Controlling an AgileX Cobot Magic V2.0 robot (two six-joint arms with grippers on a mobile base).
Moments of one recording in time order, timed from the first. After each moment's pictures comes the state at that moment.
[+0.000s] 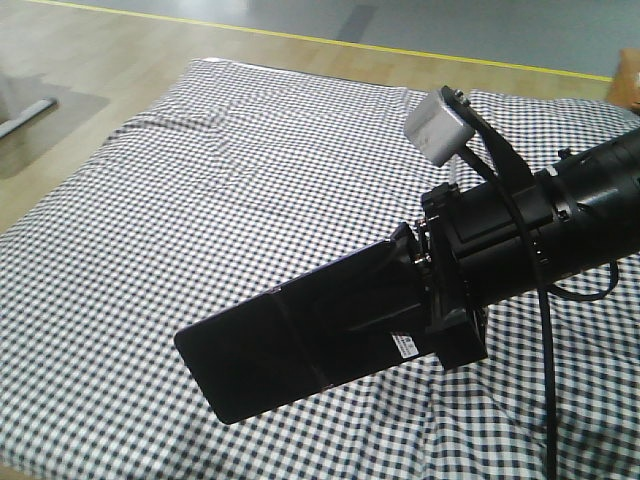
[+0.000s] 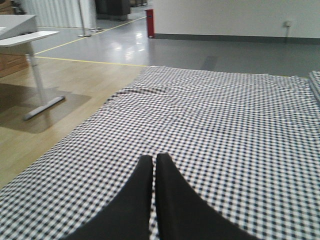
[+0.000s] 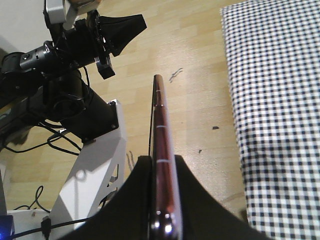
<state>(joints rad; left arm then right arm) 0.06 -0.02 0.03 -0.04 0.20 0.06 0.36 1.33 -1.17 1.01 1.23 -0.98</state>
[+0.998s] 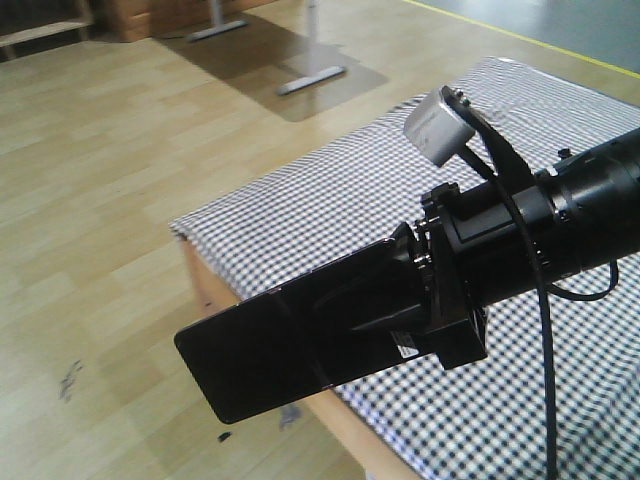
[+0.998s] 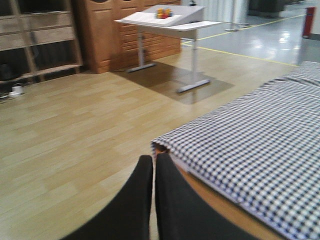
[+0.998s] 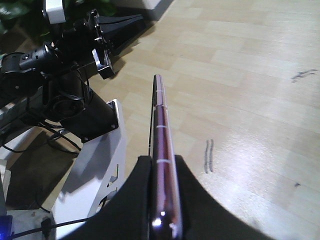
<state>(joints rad) 0.06 -0.02 0.03 -0.04 0.20 0.06 0.36 1.33 -1.17 1.01 1.23 -0.98</state>
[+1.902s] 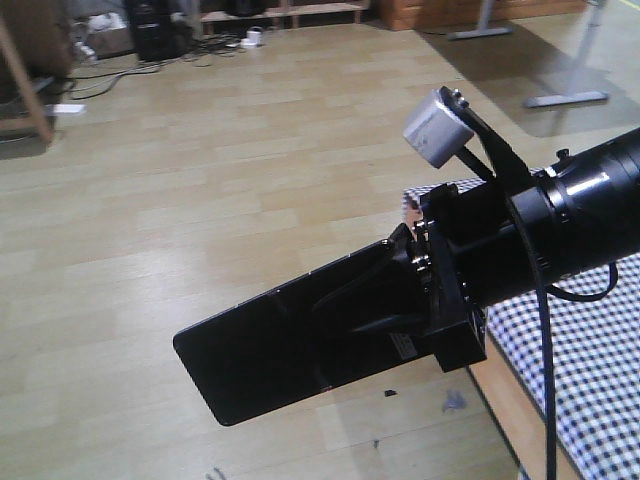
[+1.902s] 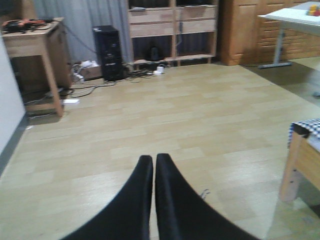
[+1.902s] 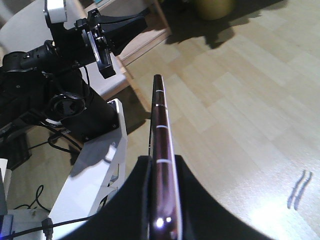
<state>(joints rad) 0.06 -0.02 0.03 -0.04 0.20 0.06 0.36 1.33 -1.17 1.01 1.23 -0.98</state>
